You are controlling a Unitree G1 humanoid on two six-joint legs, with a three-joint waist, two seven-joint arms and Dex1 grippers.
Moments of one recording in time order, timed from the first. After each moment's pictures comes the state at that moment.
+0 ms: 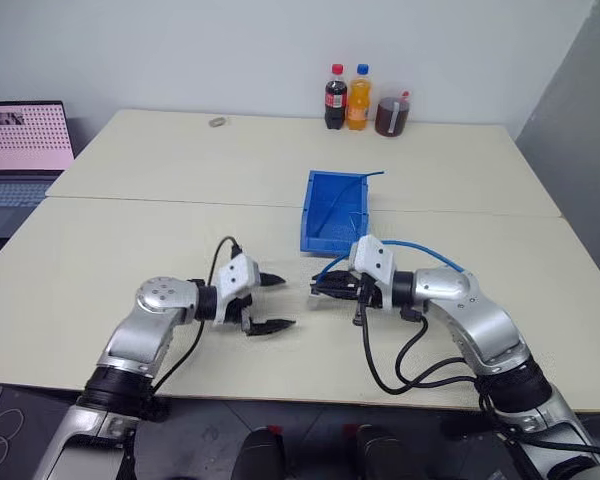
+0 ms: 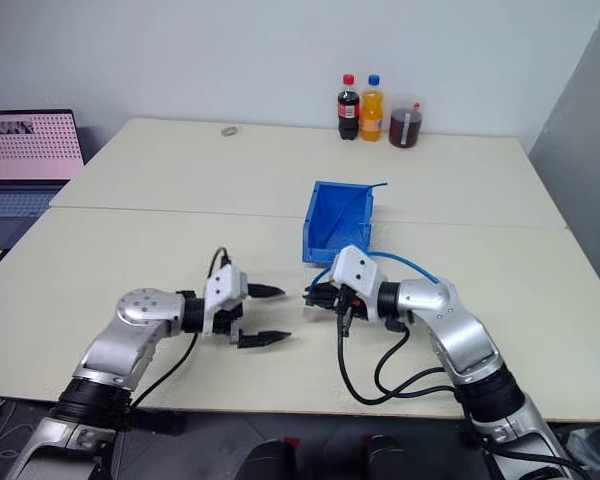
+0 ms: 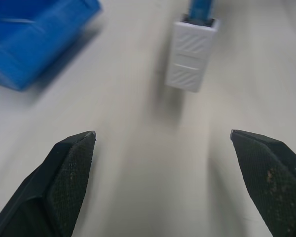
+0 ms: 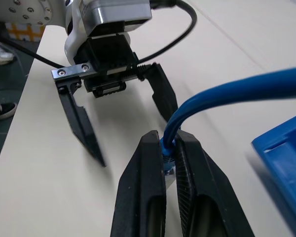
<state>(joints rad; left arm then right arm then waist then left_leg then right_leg) -0.36 0.62 -0.06 0.05 -0.21 0.22 -1.09 -0.49 -0.39 0.25 -0.27 0.25 0.55 0.88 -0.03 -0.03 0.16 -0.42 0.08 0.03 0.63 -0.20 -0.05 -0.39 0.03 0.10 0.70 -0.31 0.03</state>
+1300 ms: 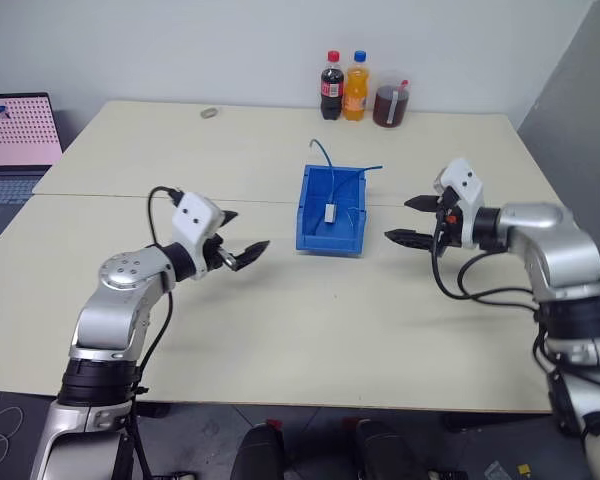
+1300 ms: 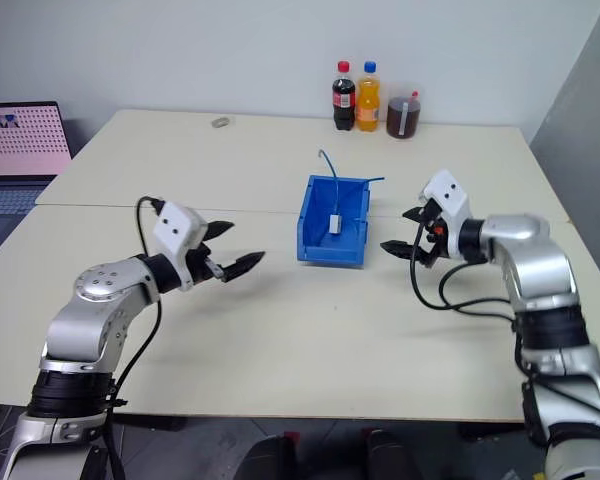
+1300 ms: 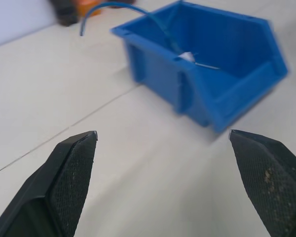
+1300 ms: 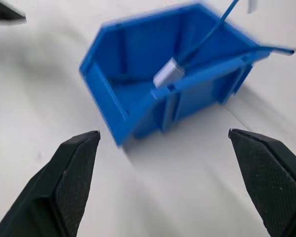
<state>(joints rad) -0.40 0.61 0.12 -0.04 -0.25 0.43 -0.70 -0.59 -0.52 -0.06 -0.08 0.23 0.70 0.89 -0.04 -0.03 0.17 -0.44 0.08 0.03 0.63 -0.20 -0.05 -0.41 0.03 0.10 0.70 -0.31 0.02</state>
